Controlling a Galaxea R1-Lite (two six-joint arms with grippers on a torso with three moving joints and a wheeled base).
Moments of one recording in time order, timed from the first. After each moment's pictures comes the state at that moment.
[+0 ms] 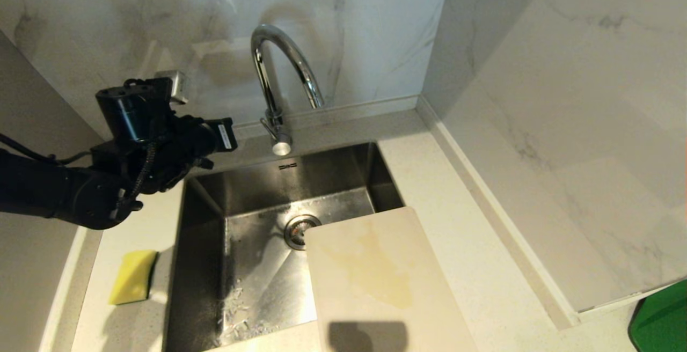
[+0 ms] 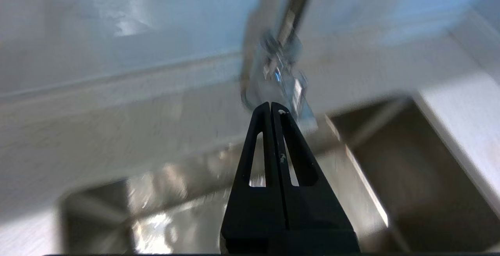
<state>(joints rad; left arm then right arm) -0.32 1.96 -1.19 -0.82 0.15 -0.11 -0.01 0.00 0.00 0.00 0.00 0.03</state>
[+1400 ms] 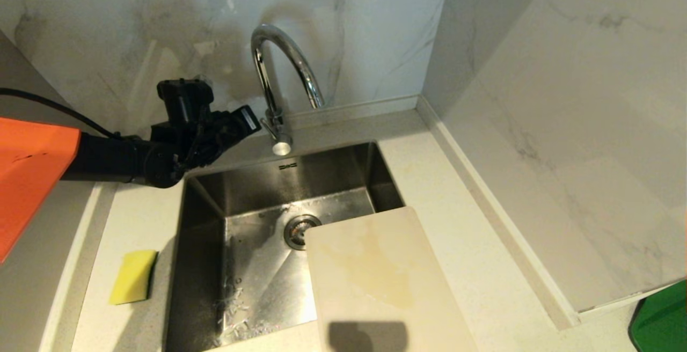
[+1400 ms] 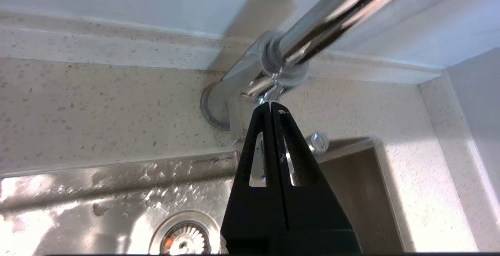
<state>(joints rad) -0.29 2.21 -1.67 -0.52 0.09 -0.49 -0.01 0.00 0.00 0.00 0.00 0.03</state>
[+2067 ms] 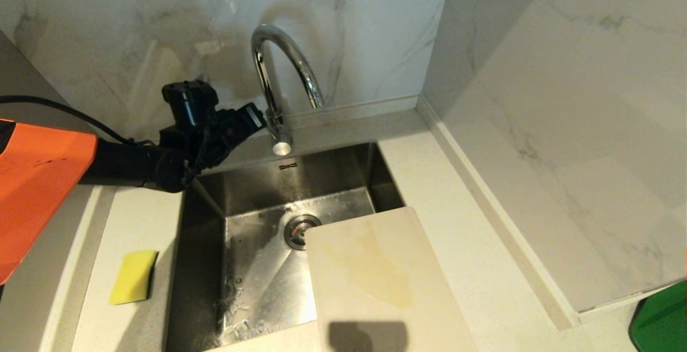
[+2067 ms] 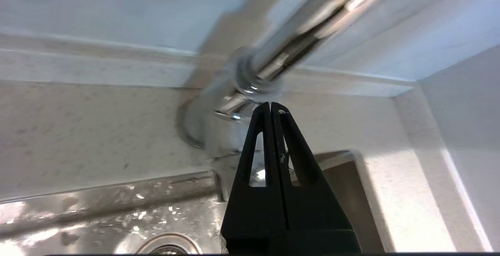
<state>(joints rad) -0.31 2.25 -1.67 -0.62 0.07 -0.50 -0.01 0.00 0.00 0.00 0.00 0.03</state>
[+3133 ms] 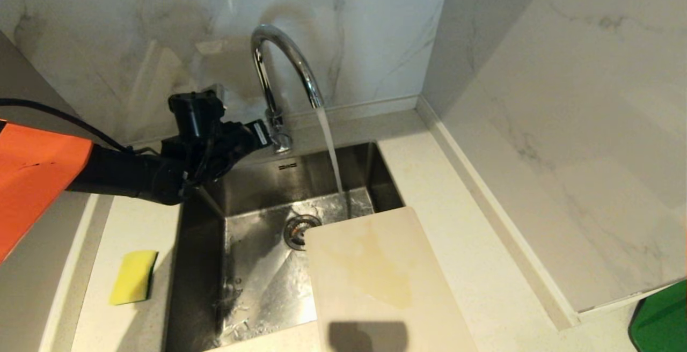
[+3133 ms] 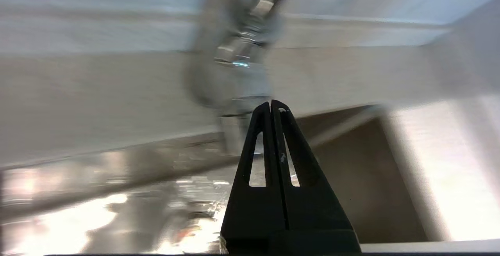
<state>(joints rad) -0.34 2.18 -1.52 -0.62 0.12 -0.34 -0.01 0.00 0.00 0.00 0.00 0.03</state>
